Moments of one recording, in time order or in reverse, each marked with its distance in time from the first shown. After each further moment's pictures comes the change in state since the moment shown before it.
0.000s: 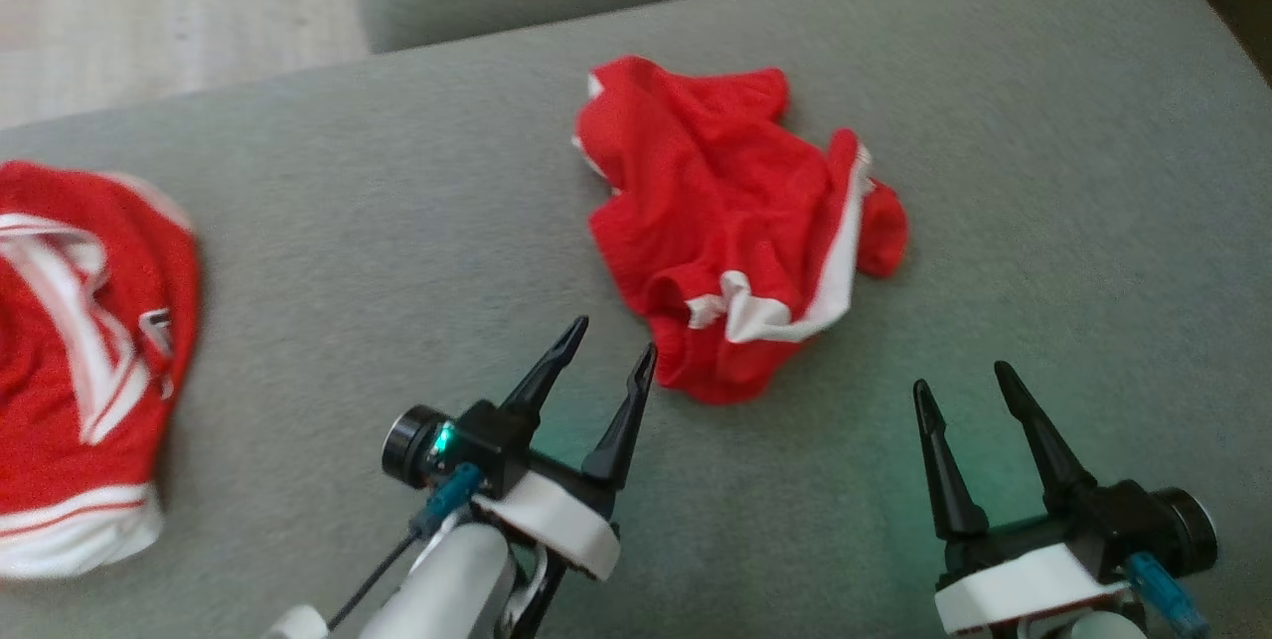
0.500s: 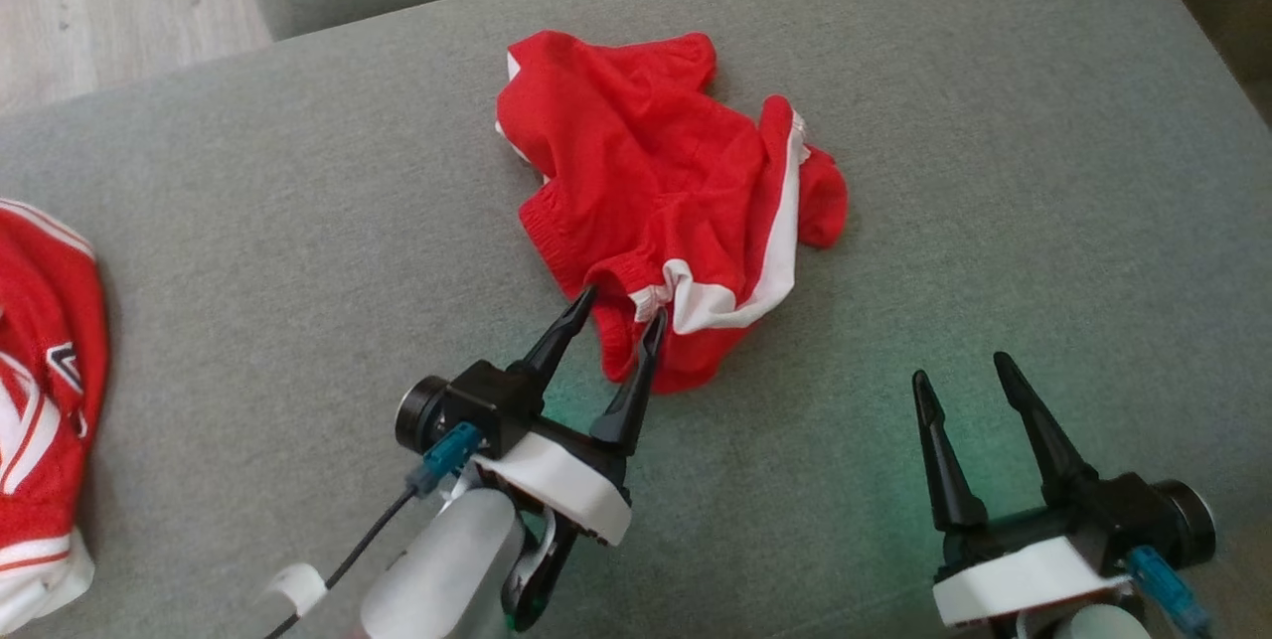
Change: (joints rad) left arm -0.091 -0.003 -0.059 0.035 -0.146 -0.008 0.000; right arm -0.015 0.000 0.004 -0.006 0.010 0.000 0.000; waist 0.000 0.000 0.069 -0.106
